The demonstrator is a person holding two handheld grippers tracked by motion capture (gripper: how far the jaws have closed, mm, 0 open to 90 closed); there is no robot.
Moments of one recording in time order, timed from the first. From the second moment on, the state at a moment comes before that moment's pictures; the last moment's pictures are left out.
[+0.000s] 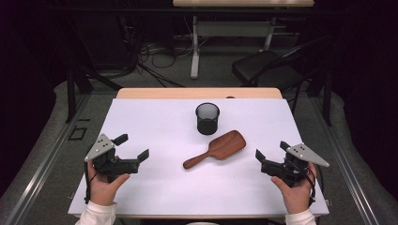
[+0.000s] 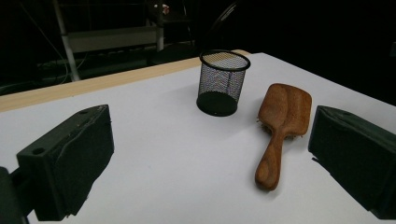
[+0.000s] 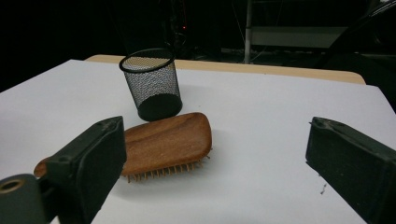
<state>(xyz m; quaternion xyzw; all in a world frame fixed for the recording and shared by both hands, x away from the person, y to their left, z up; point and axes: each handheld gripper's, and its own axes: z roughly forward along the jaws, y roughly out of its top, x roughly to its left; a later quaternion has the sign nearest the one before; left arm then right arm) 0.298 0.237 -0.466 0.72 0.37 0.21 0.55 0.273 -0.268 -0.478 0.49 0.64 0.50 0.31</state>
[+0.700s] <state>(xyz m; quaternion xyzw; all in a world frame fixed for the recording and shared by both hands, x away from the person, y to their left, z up) 0.292 0.233 -0.471 0.73 0.38 0.20 0.54 0.281 -0.240 -0.484 0.48 0.68 0.49 0.27</state>
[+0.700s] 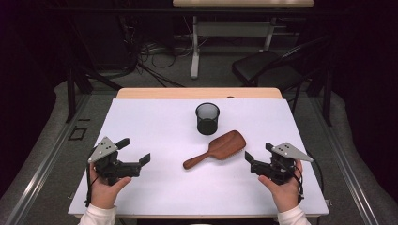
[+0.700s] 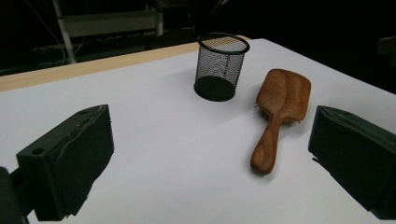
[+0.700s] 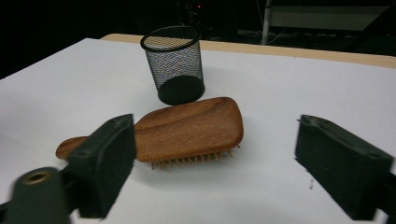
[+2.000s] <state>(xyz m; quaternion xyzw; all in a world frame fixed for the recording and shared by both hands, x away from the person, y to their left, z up) 0.289 0.234 -0.468 0.72 0.38 0.20 0.54 0.326 -0.168 -0.467 0.43 0.76 0.45 0.21</state>
